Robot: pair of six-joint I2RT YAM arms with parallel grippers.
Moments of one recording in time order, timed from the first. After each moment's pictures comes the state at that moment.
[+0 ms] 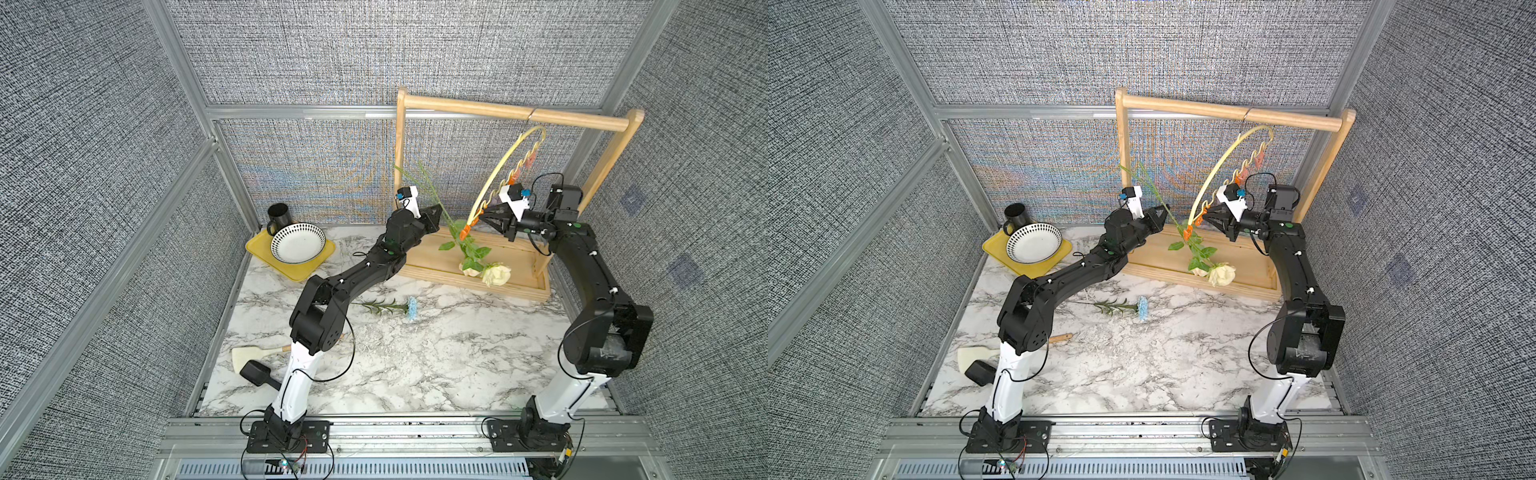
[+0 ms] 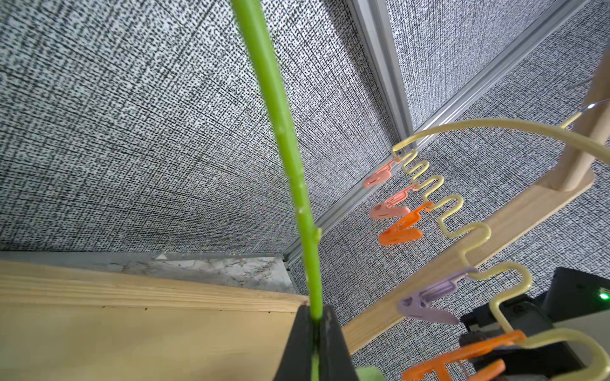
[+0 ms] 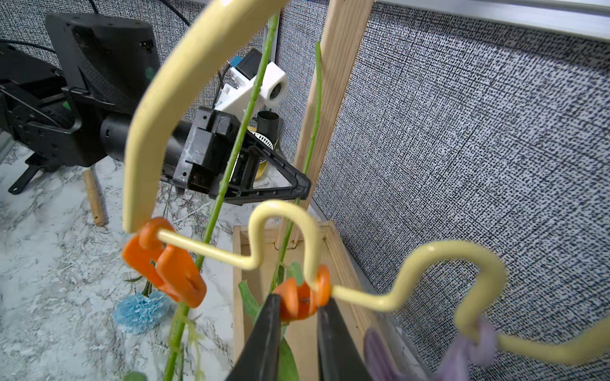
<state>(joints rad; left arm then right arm) -0.68 2.22 1.83 0.48 0.13 -0.82 -0.12 1.78 1.68 -0.39 -1.13 -0.68</state>
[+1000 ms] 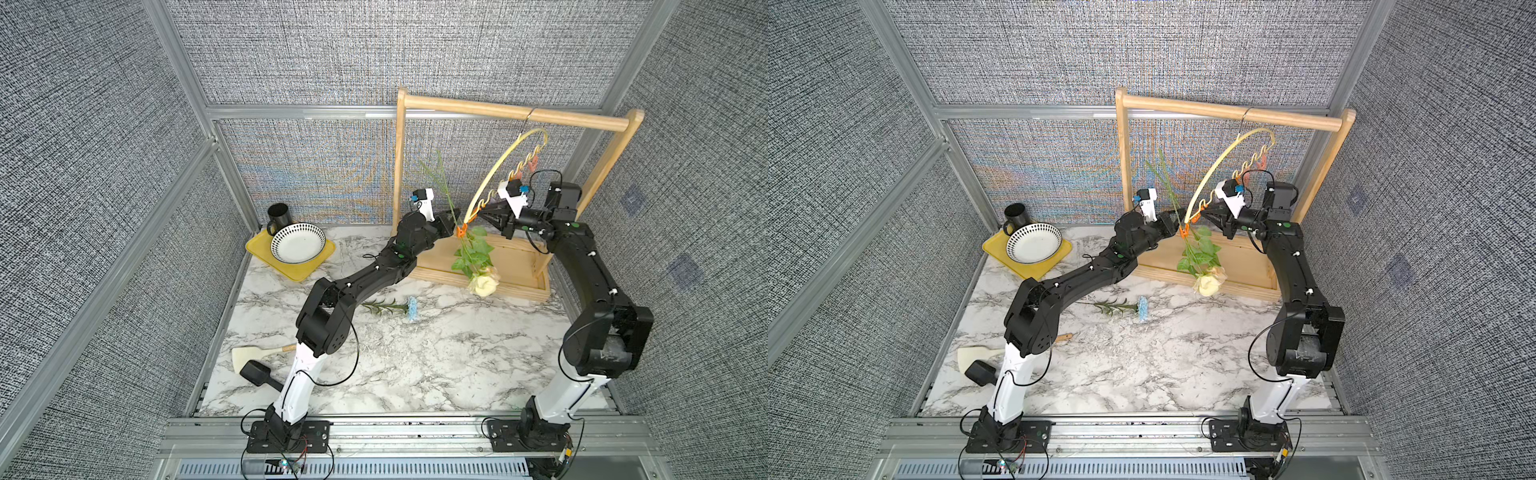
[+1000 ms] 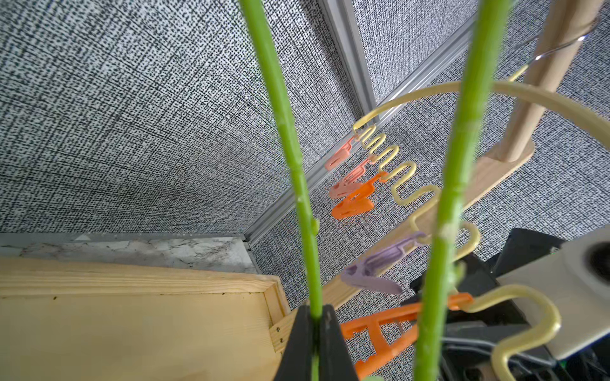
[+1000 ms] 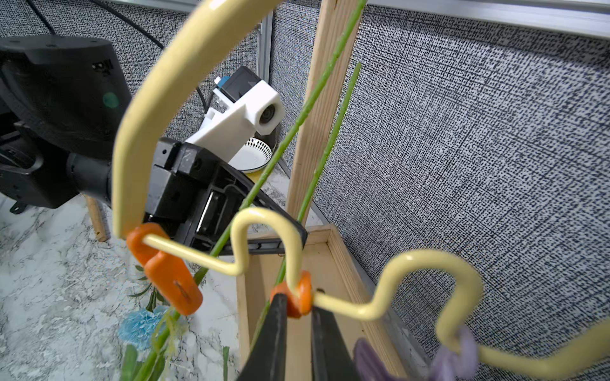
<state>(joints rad) -0.73 2.24 1.87 0.48 0.19 -0.86 -0.10 1.77 1.68 -0.35 -1.09 -0.58</state>
